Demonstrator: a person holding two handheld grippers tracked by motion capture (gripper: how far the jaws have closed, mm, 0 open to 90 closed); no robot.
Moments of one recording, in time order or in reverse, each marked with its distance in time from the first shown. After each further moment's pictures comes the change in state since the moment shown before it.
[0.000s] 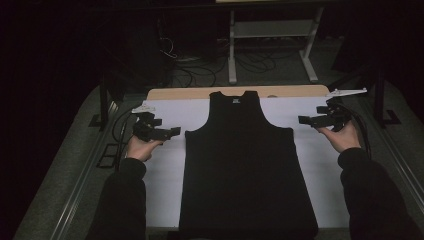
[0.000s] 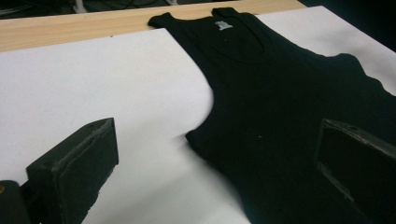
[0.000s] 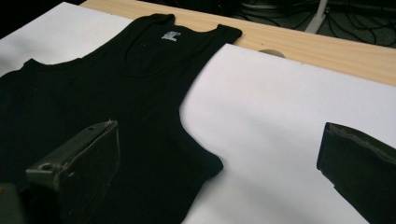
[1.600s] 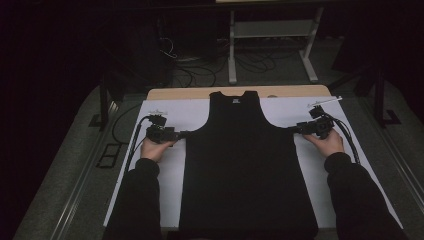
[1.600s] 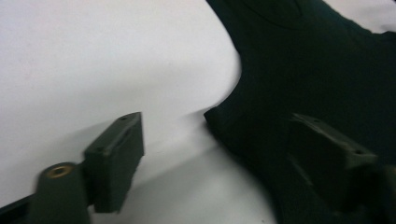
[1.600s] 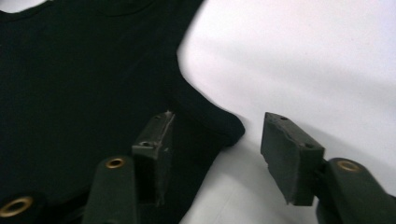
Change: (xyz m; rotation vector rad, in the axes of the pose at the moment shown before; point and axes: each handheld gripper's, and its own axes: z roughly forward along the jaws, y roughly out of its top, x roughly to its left) left arm 0.013 -0.020 0.055 0.131 0.011 -0.090; right arm -0.004 -0.026 0.055 0.190 0.037 0.078
